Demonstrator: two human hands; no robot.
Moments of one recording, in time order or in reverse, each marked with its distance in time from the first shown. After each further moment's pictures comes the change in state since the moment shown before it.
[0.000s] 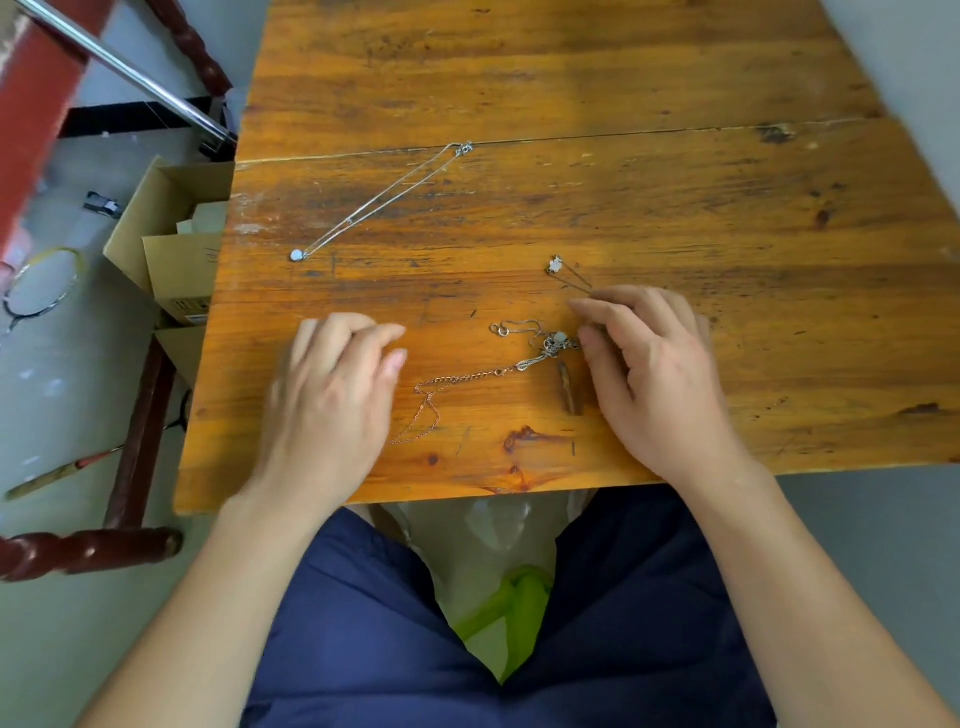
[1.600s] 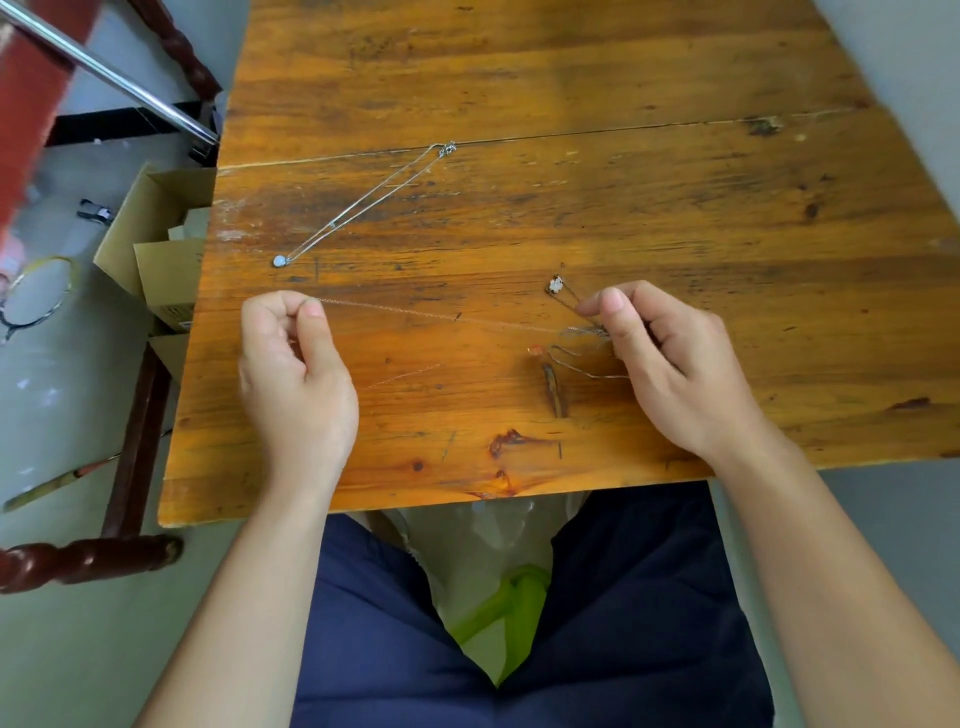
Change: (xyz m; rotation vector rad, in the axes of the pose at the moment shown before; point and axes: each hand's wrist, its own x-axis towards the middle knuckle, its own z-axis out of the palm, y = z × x) left_hand 0.021 0.018 0.009 -0.495 0.359 -0.552; right_hand 0.014 0.006 -0.027 0.509 -0.173 0.248
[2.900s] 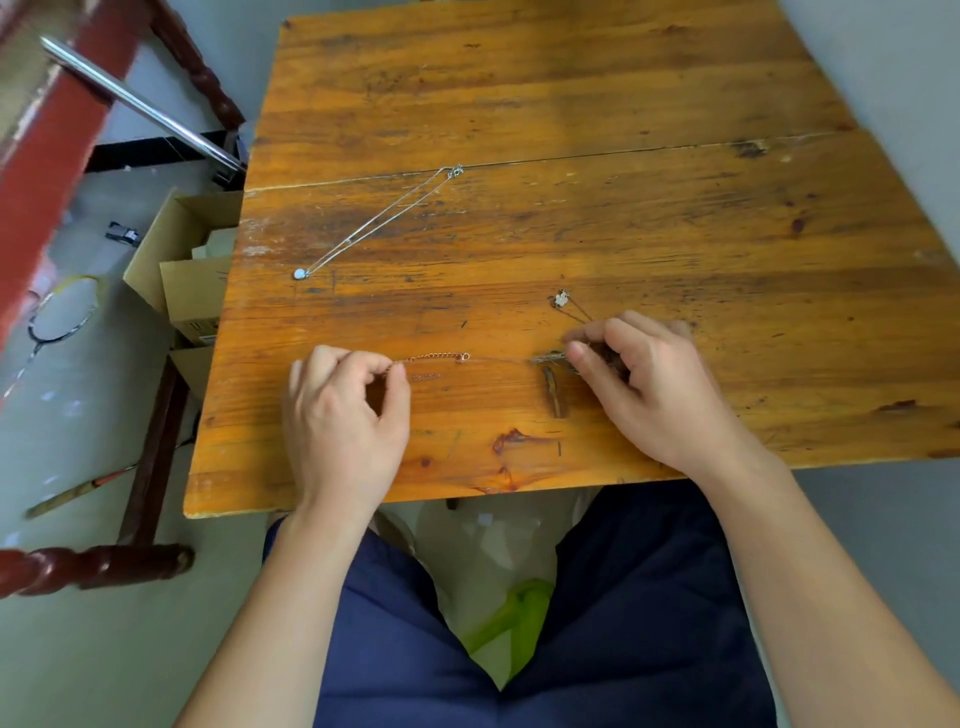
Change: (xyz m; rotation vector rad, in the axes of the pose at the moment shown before) left_hand -0.028 -0.013 -0.002 0.414 -0.137 0.230; right_hand -0.008 0.018 0.009 -0.366 -0.032 -0.169
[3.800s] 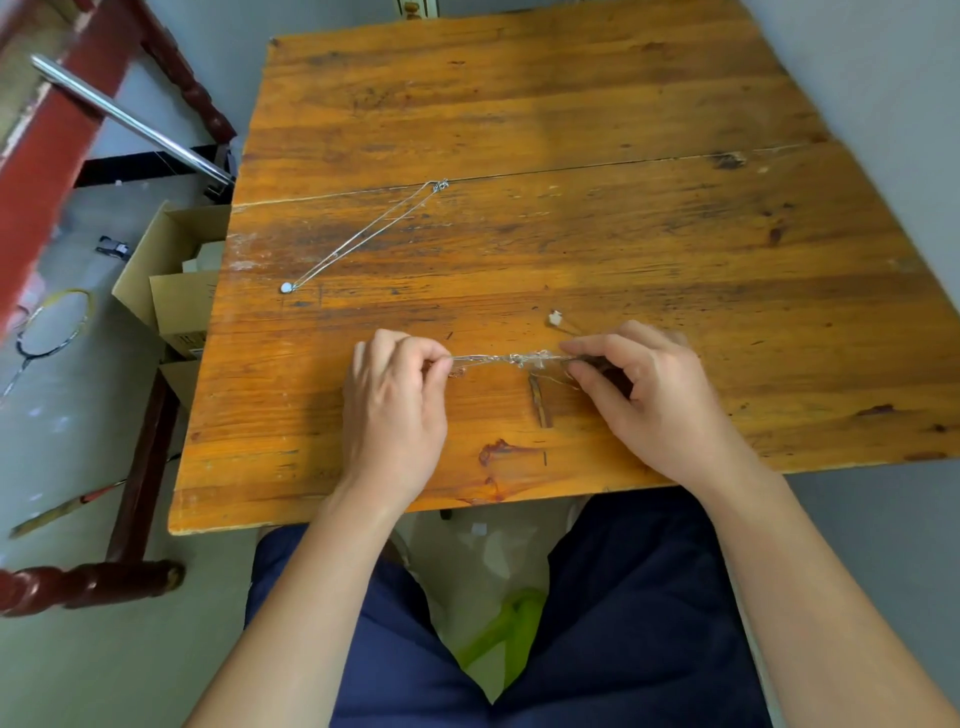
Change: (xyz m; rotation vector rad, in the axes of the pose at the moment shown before) left_hand 0.009 0.030 0.025 -0.143 -0.113 0.174; right_hand -0.006 0.007 -0.007 -0.015 0.075 -0.027
